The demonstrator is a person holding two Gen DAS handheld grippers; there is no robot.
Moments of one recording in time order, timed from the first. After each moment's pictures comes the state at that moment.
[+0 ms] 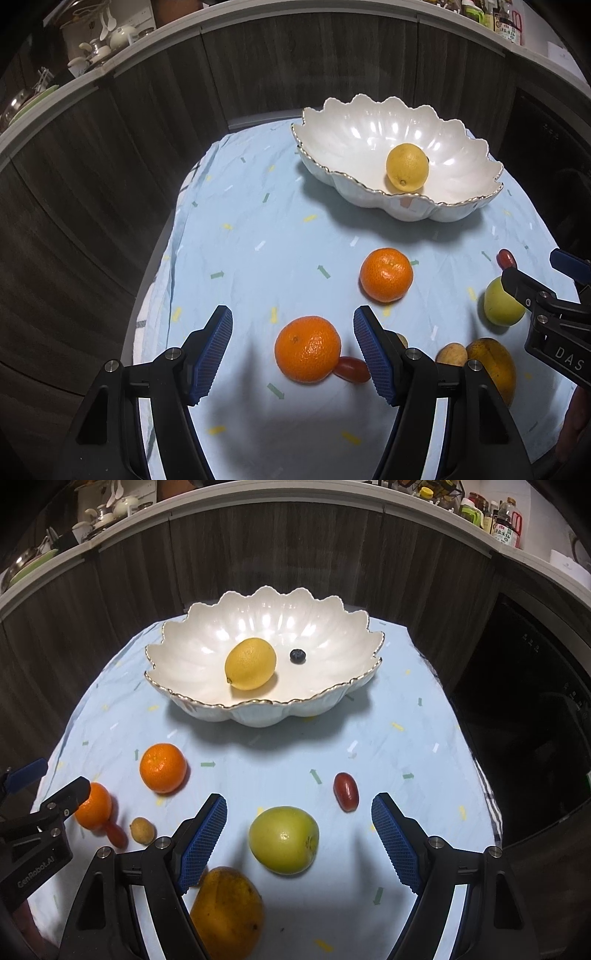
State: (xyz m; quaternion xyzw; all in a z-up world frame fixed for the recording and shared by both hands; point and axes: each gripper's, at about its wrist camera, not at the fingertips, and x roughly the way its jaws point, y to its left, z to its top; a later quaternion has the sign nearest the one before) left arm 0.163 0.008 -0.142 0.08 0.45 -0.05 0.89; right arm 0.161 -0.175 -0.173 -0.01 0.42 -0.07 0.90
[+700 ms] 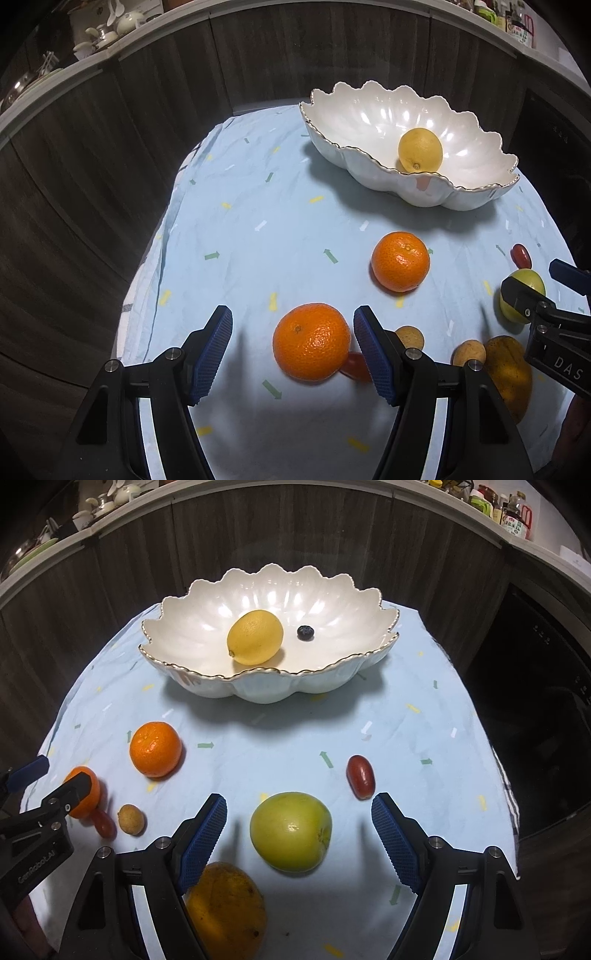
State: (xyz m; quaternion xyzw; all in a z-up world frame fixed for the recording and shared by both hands) left arm 0.167 0.014 -0.165 0.06 0.46 -0.04 0.89; right arm 0.170 -0.172 -0.198 -0.01 0.44 -0.06 0.90
